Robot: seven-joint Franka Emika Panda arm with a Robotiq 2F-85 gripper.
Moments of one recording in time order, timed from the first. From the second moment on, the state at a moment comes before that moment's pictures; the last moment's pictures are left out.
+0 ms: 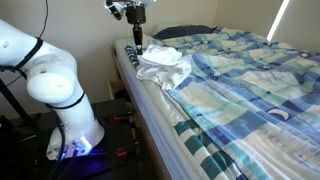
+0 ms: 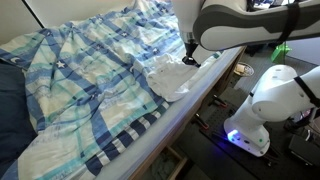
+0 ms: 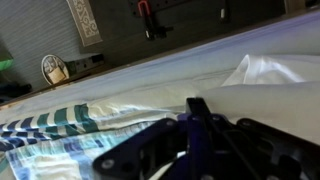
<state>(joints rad) 0.12 -0.71 0.30 -2.51 -0.13 1.66 0.61</state>
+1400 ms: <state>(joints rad) 0.14 -0.78 0.33 -2.57 -0.12 1.68 0.61</state>
